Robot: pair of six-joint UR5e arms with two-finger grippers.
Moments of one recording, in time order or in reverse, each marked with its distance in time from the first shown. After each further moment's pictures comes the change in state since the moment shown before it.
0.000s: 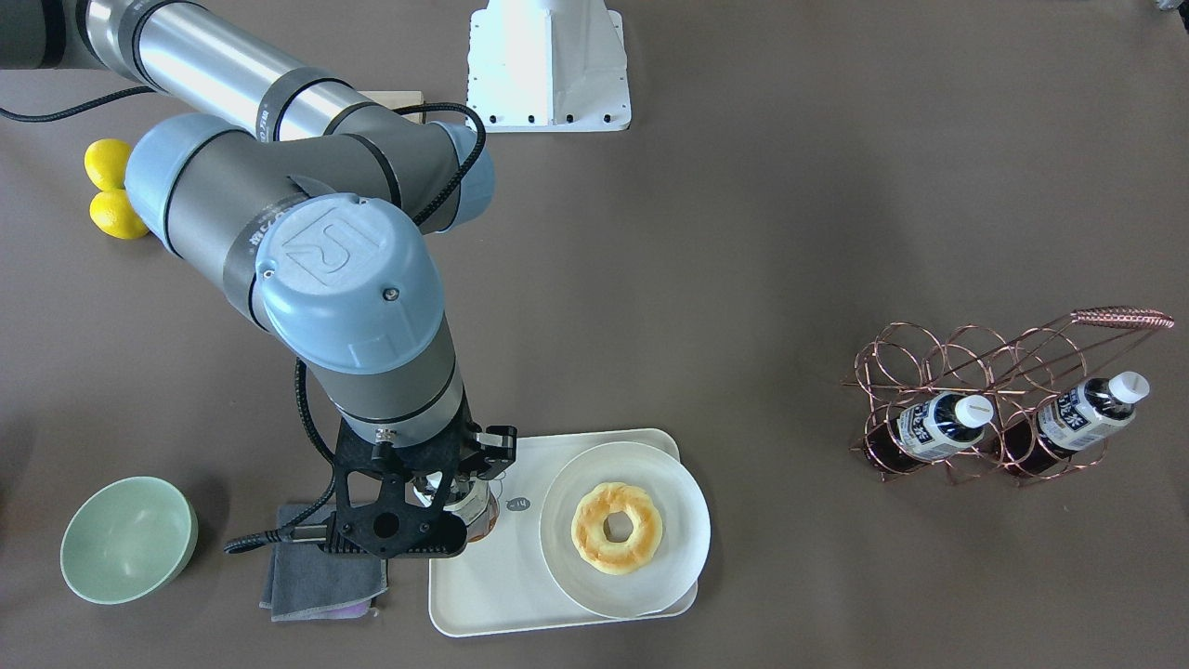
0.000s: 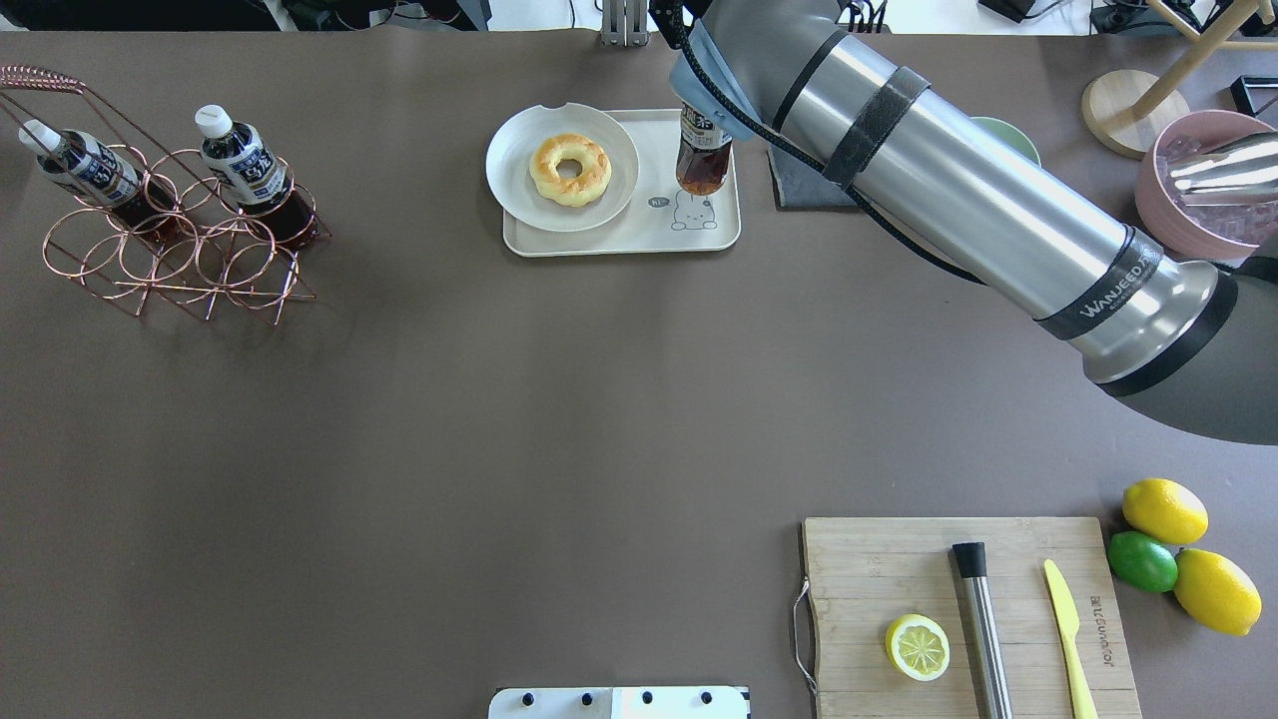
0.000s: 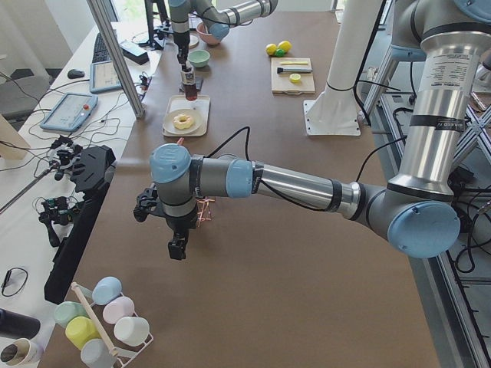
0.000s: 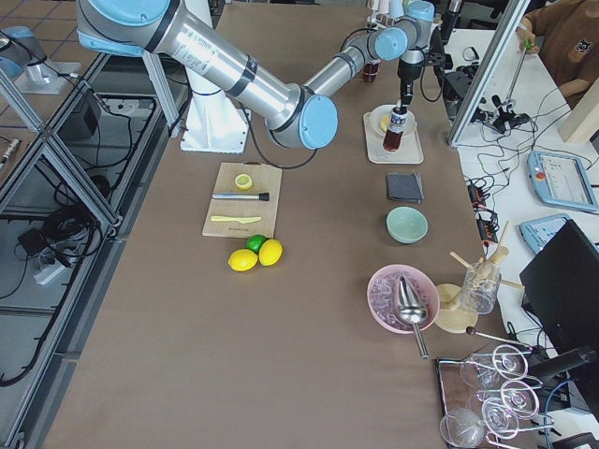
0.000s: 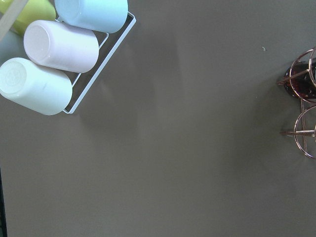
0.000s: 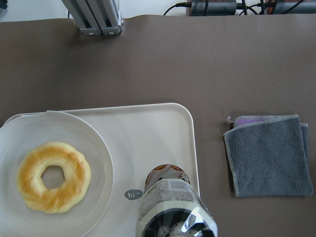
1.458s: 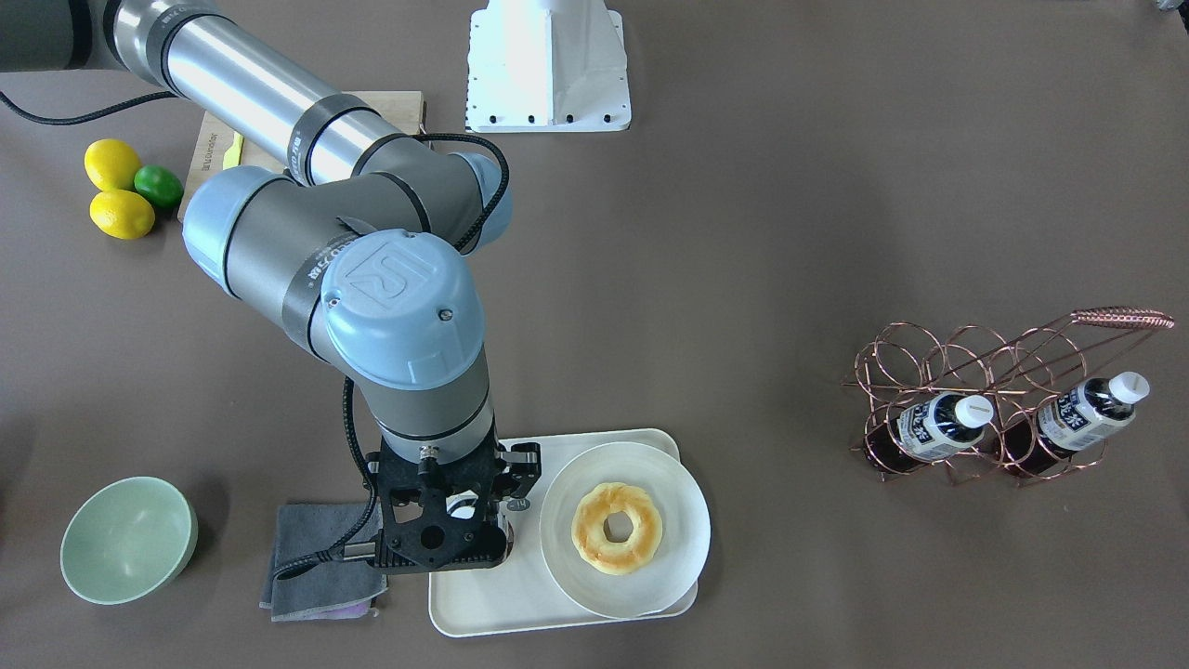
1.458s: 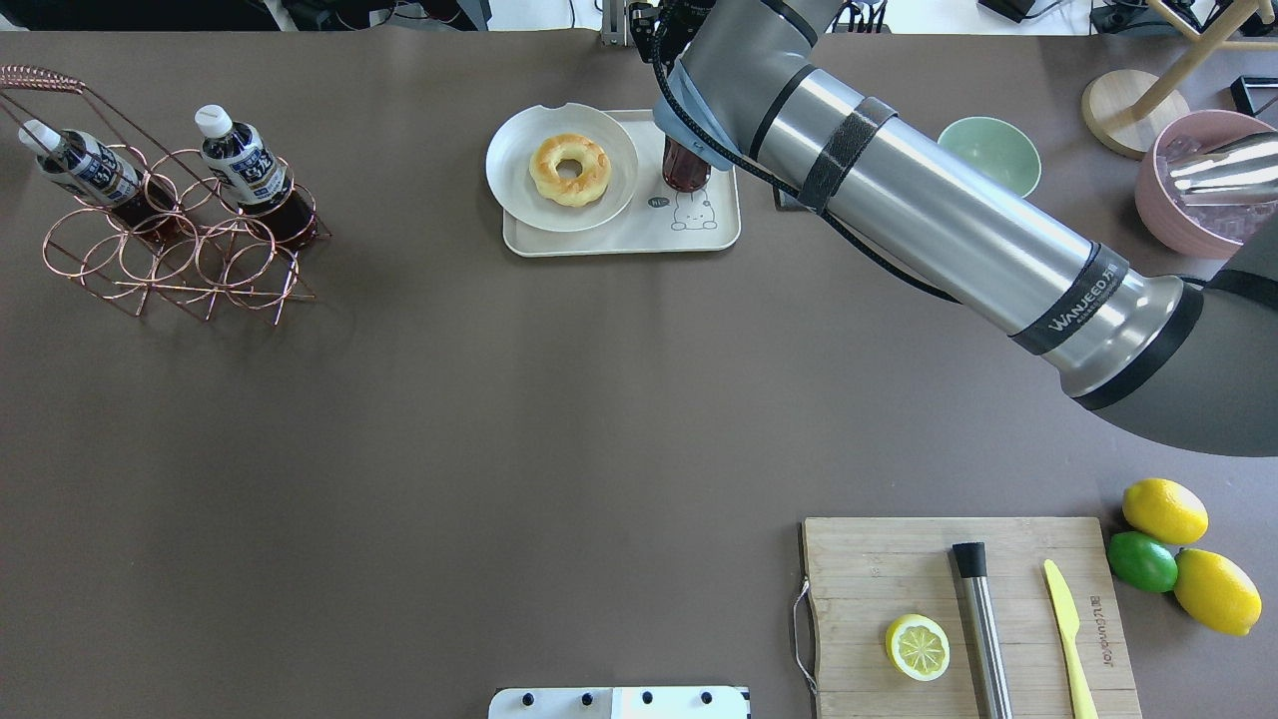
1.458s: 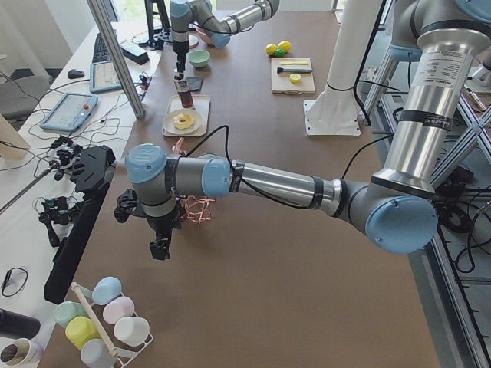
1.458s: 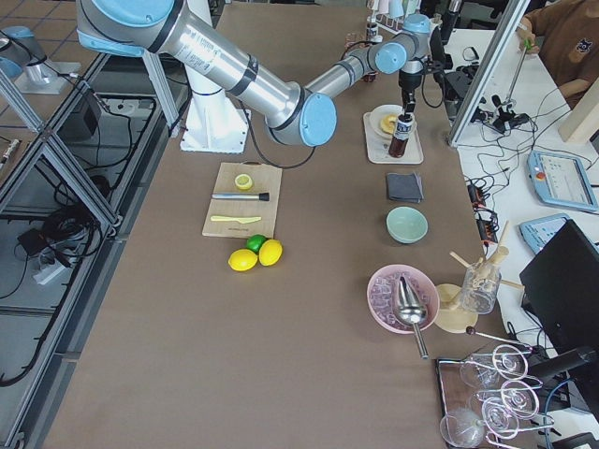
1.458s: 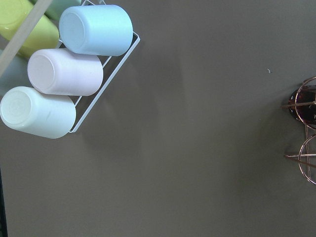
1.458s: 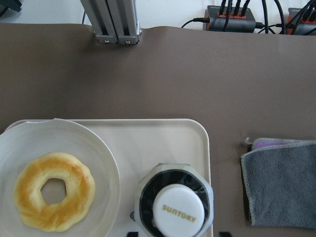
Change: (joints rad) left arm 0.001 -0.104 0.124 -0.001 -0.001 0.002; right arm -0.036 0.015 -0.080 0.123 -0.074 -0.014
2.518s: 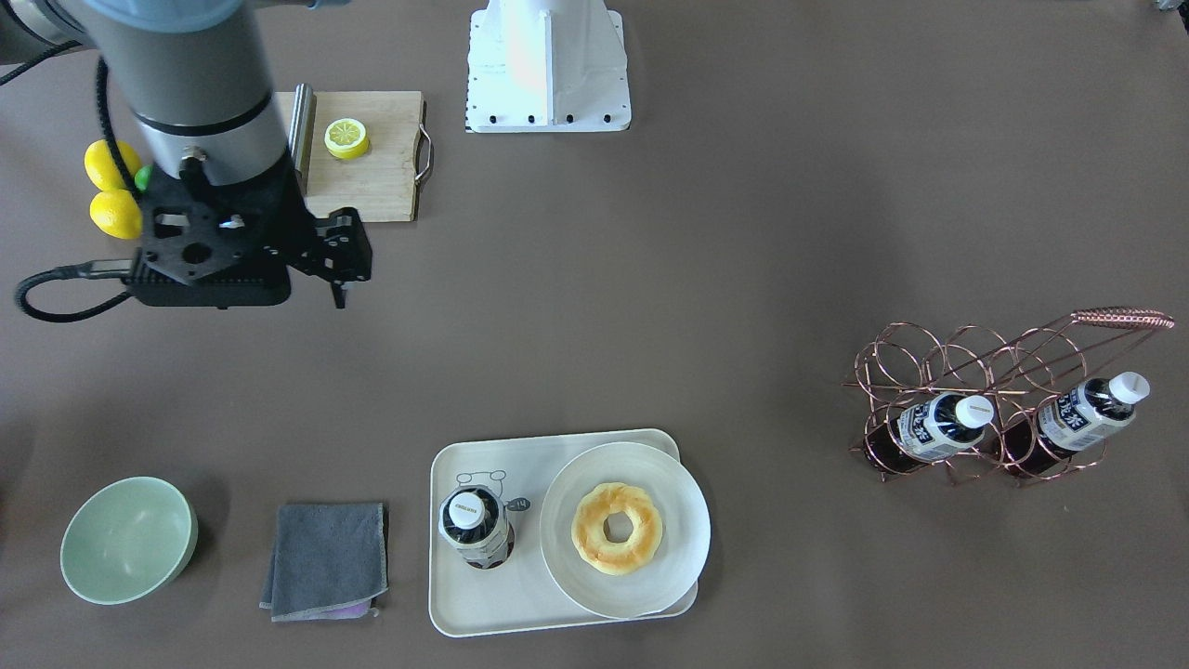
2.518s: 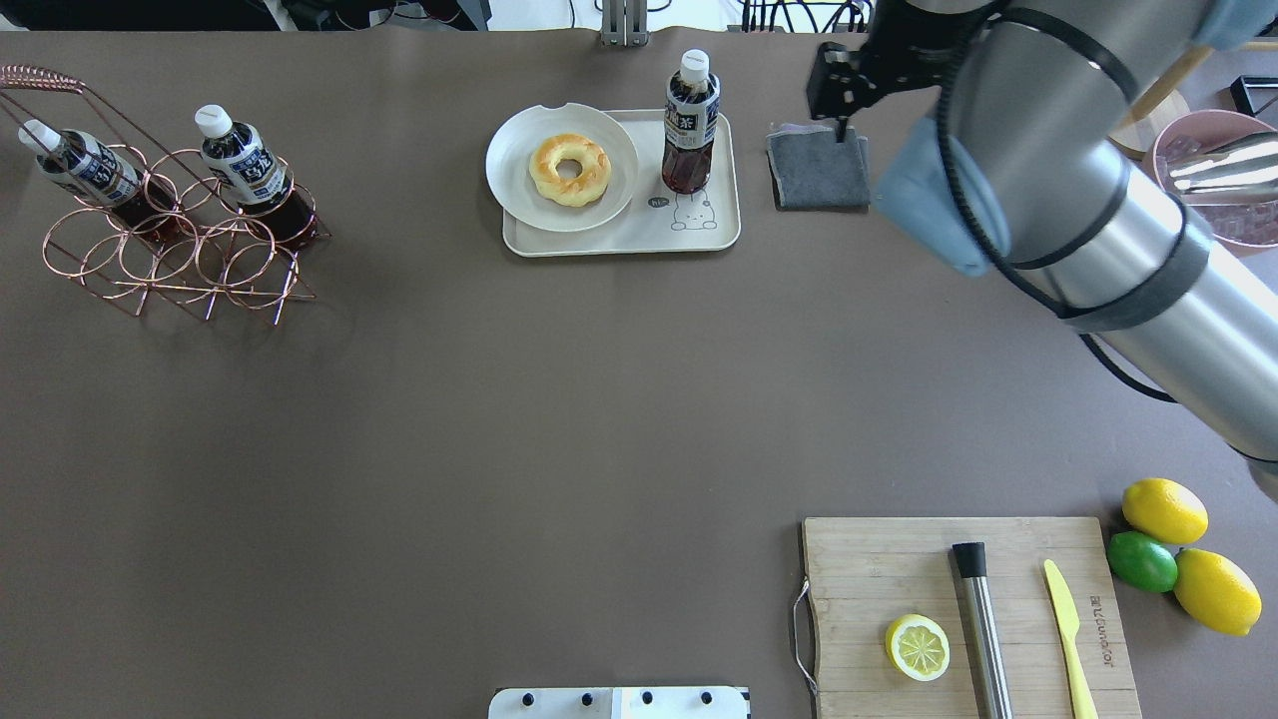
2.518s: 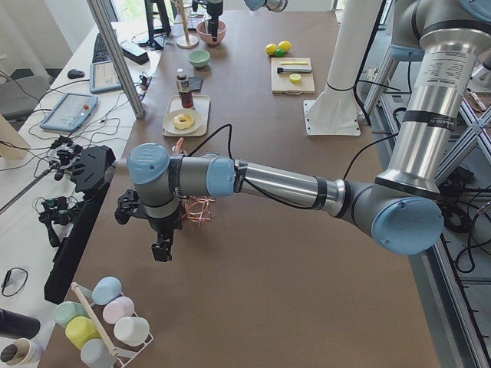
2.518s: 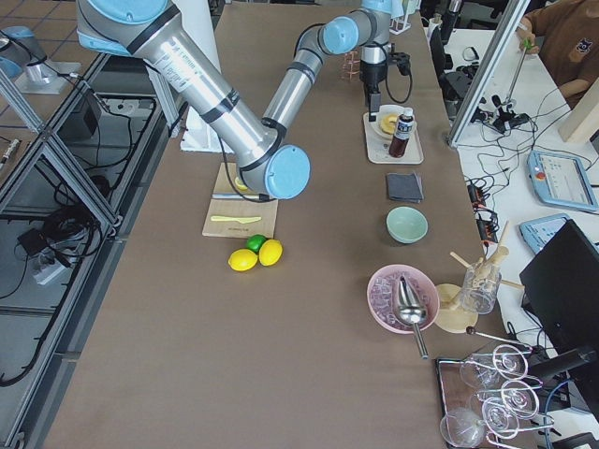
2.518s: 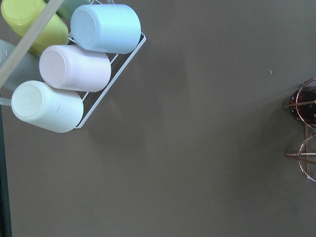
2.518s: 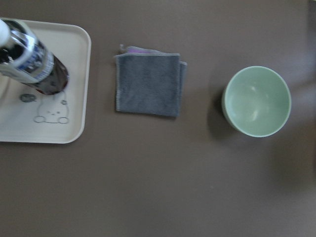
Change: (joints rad) left arm -0.027 0.013 -0.023 0.023 -0.008 0.006; right arm 0.058 -0.350 0.804 -0.615 -0.007 -0.160
